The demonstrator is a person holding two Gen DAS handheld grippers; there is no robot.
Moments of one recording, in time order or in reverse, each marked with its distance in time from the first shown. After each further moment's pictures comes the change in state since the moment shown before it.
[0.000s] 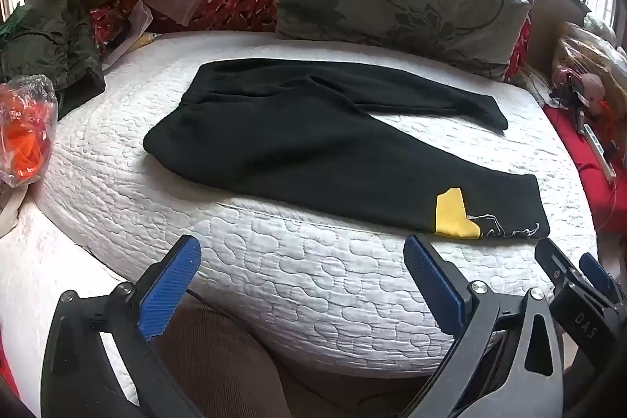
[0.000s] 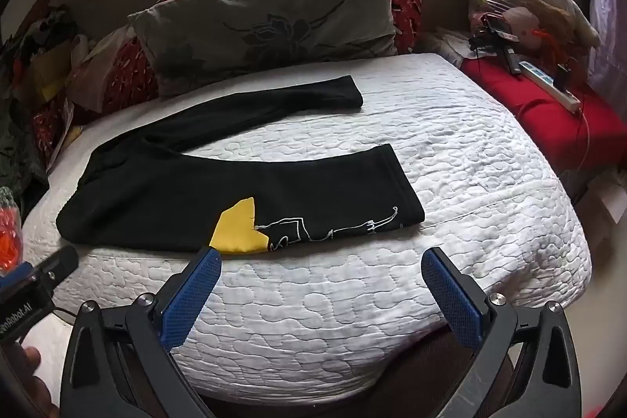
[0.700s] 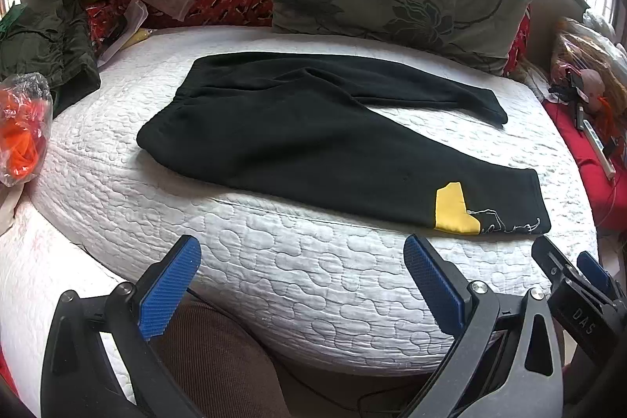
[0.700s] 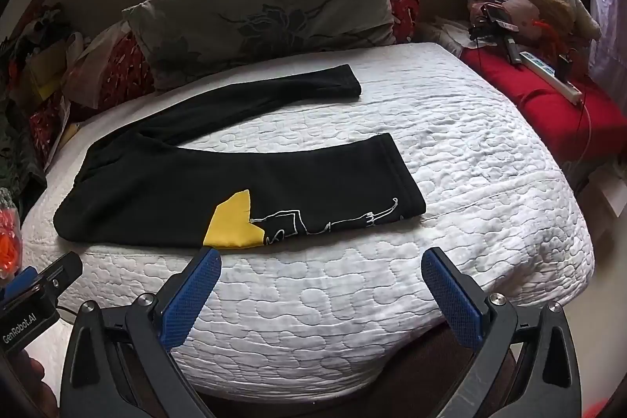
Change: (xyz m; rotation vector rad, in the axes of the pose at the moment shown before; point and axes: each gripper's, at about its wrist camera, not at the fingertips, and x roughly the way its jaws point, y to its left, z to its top) left arm 0.007 0.001 0.001 -0.004 0.026 -0.008; right arm 0.007 -0.003 -0.001 0.017 0.020 -0.011
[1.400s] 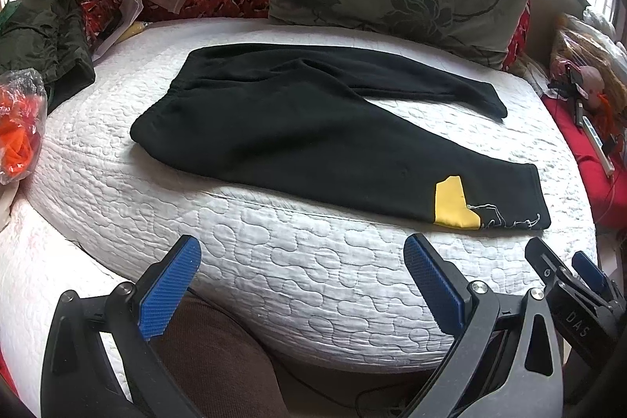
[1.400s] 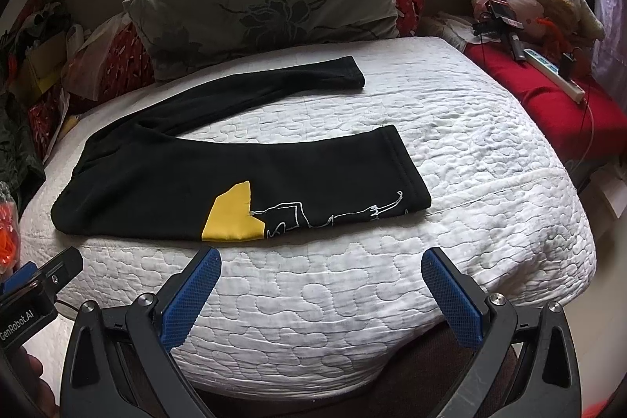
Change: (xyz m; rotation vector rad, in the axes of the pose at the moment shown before) left arm 0.007 0.000 -0.001 0.003 0.026 -0.011; right arm 0.006 0.002 -0.001 -0.010 0.030 0.002
